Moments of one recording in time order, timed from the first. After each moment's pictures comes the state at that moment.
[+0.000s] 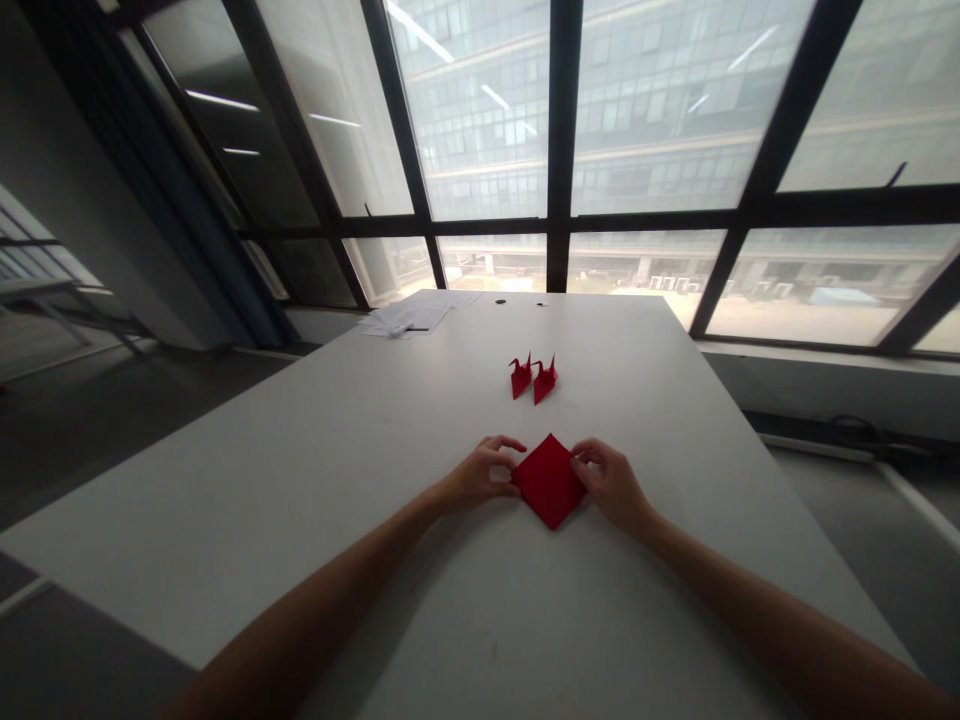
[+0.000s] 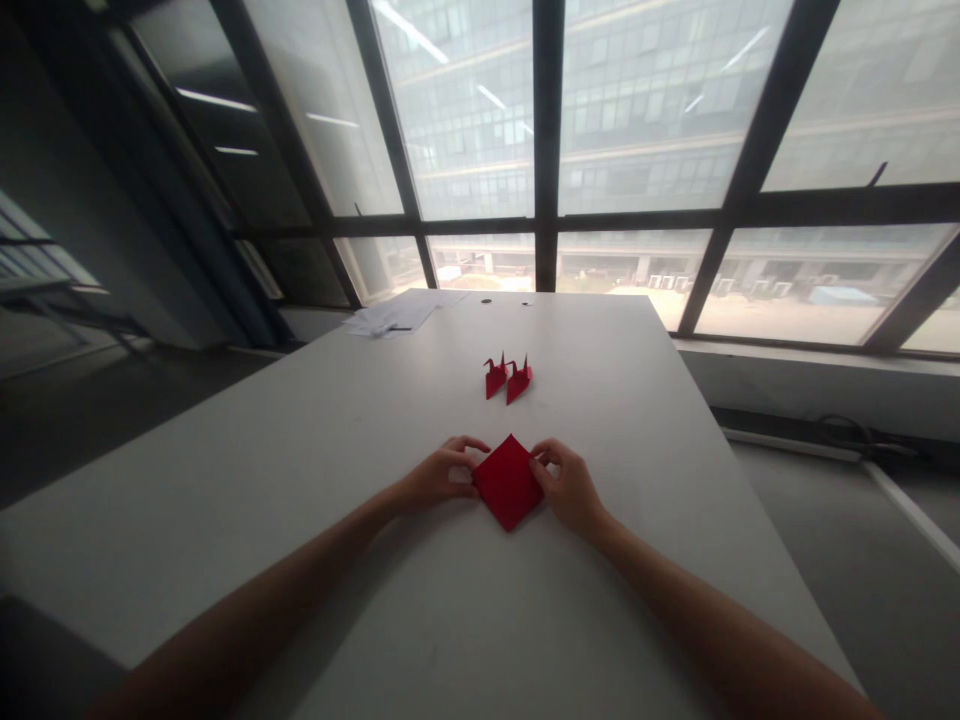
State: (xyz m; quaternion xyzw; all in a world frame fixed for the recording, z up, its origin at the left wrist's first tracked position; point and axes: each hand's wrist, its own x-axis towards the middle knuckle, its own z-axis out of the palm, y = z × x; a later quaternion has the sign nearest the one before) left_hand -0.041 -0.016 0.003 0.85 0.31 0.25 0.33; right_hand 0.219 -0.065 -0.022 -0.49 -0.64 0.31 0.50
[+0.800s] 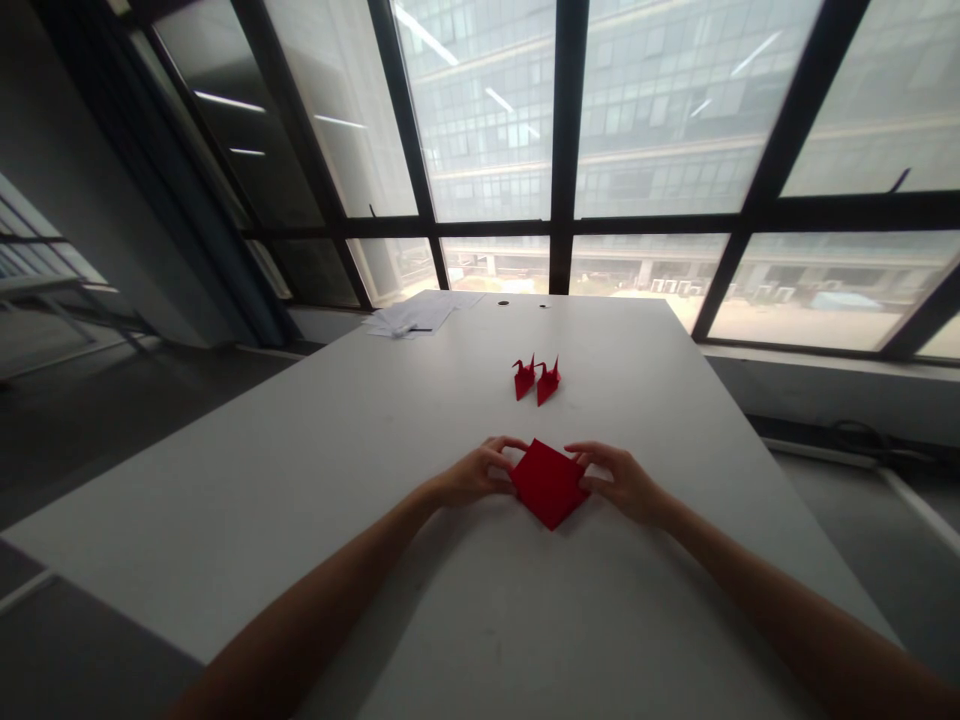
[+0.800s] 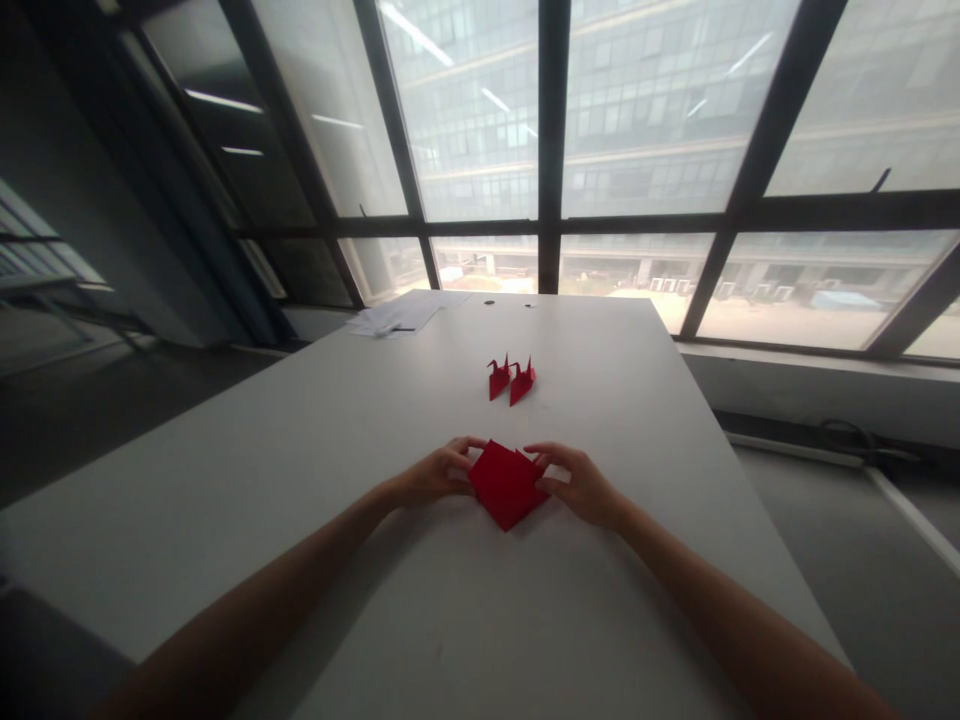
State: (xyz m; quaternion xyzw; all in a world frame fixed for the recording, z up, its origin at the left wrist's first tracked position) left_hand -0.048 -0.013 0.012 0.85 0.27 0.24 0.39; right_hand 0.248 -0.059 -0.011 -0.35 -0.73 0.41 0.42
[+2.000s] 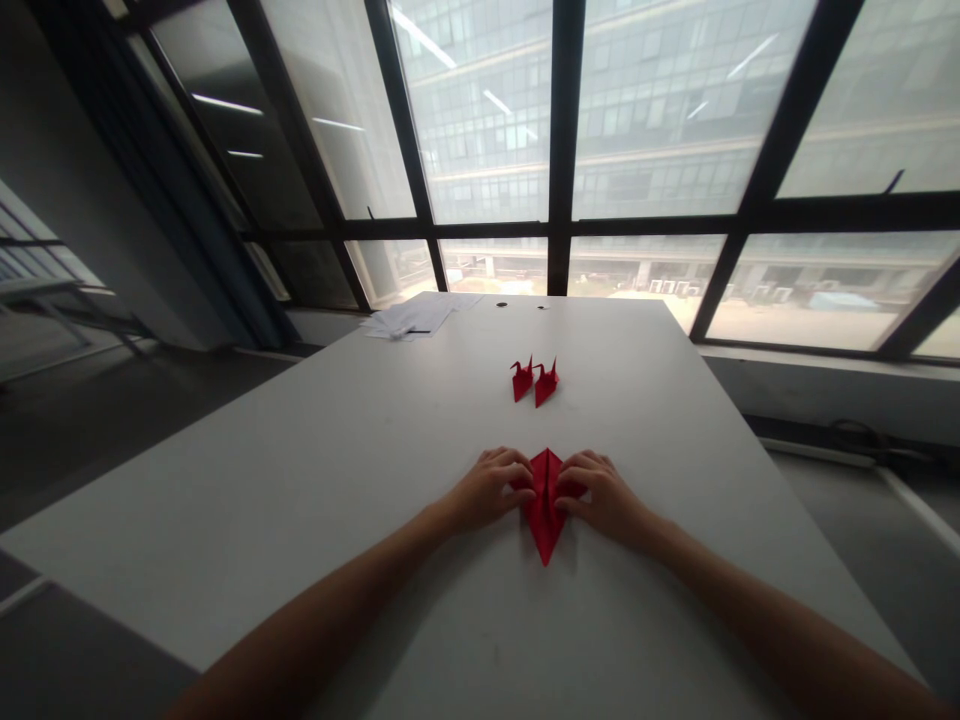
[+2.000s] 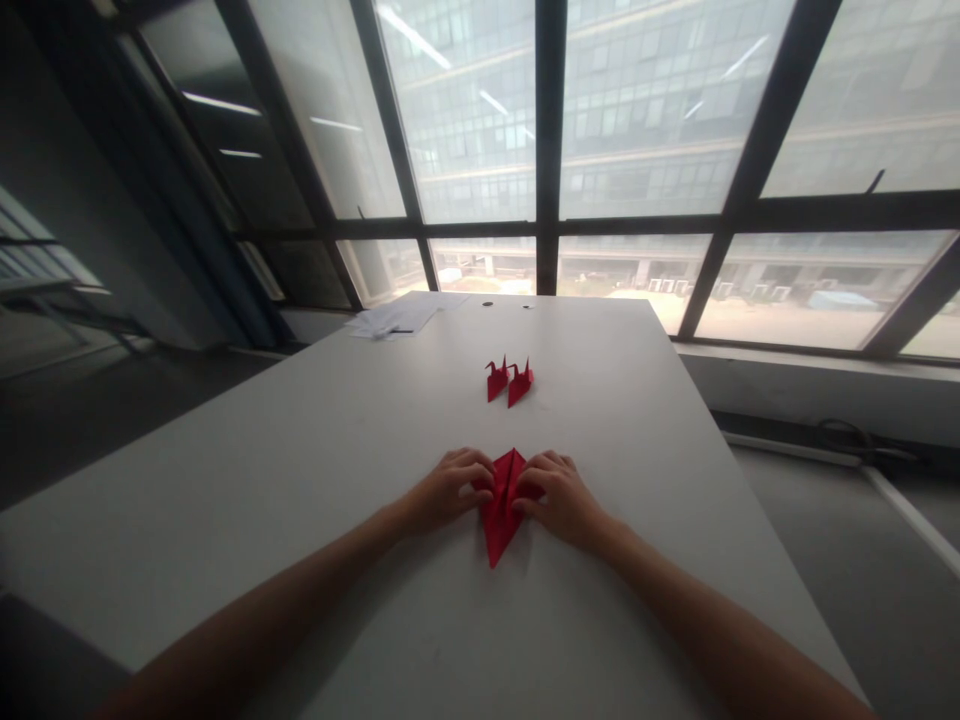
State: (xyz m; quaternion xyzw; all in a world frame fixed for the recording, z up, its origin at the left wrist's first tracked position) left_hand -0.026 -0.039 0.008 0.91 0.31 0.22 0.18; right_hand 0.222 -0.074 -0.009 -0.42 -0.83 0.15 0.32
